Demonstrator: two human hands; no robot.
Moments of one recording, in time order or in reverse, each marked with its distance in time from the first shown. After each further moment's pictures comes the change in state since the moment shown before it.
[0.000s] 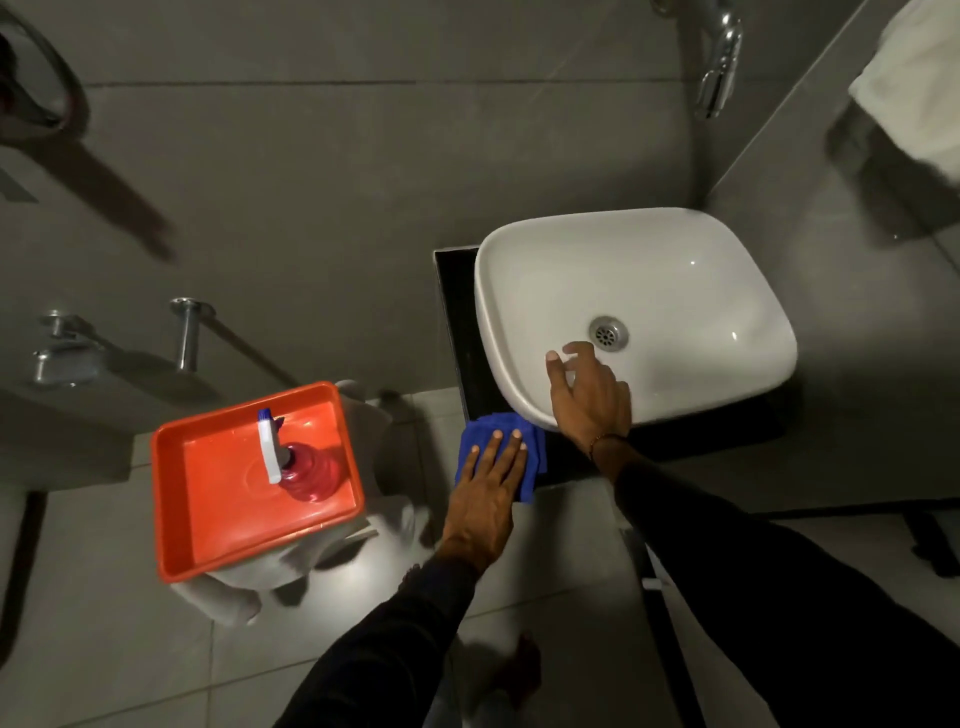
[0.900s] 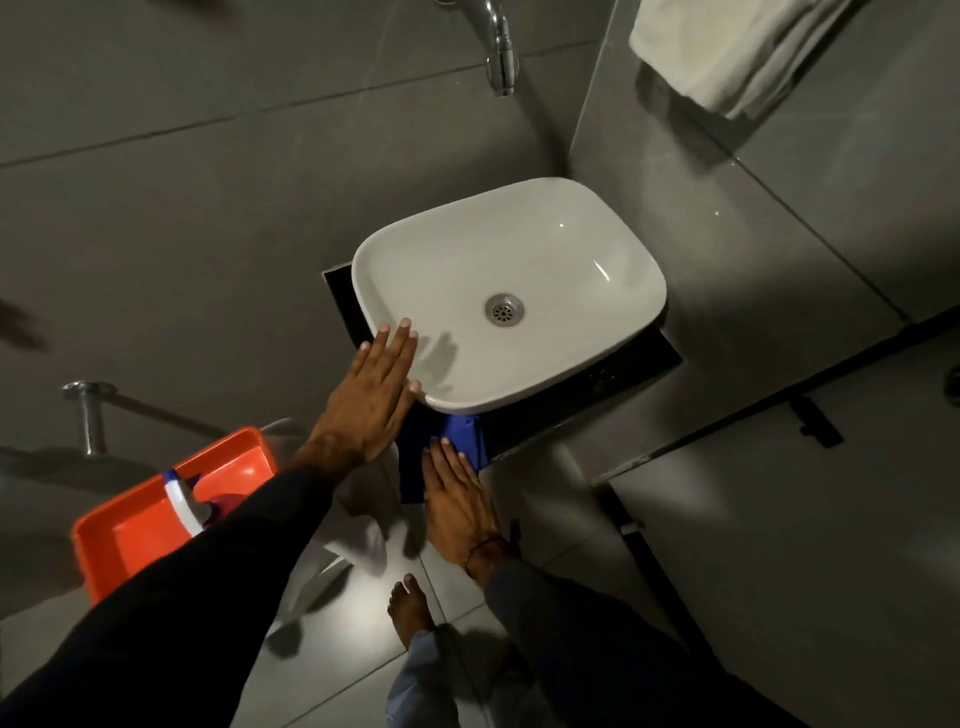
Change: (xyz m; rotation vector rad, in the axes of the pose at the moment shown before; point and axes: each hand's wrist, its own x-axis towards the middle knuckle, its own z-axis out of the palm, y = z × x) left_hand 0.075 -0.029 -0.148 0.058 0.062 0.251; right_hand -0.142 0.031 0.086 -0.211 -0.288 -0.309
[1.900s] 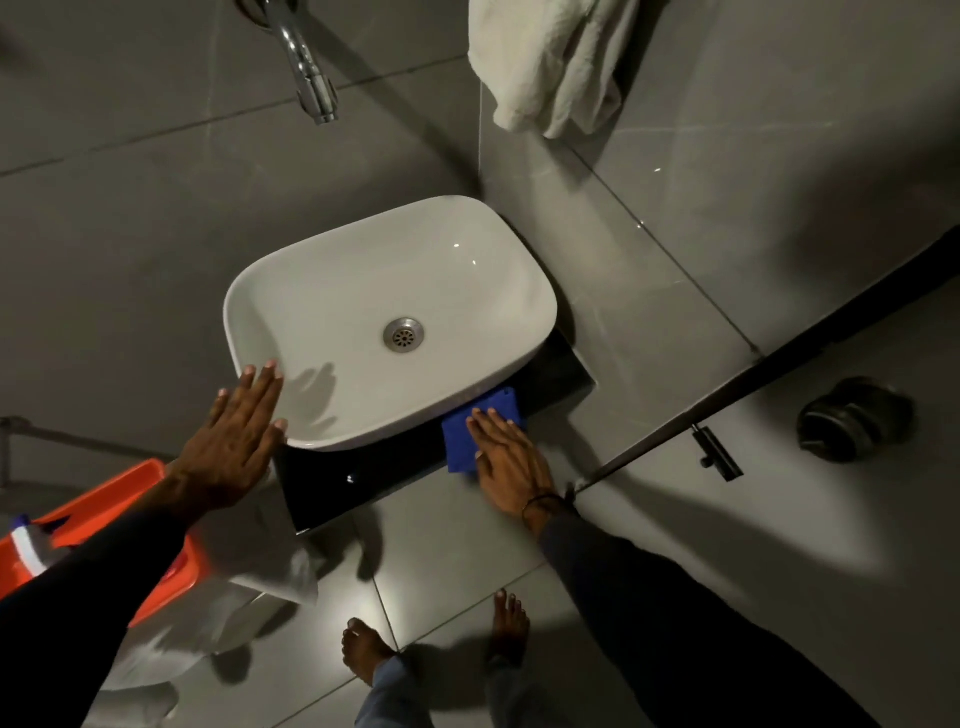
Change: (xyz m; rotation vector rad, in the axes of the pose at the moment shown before) left_hand 0.007 0.013 0.023 0.227 -0.012 -0.113; right_hand 0.003 0.263 -0.073 0.140 0.083 0.007
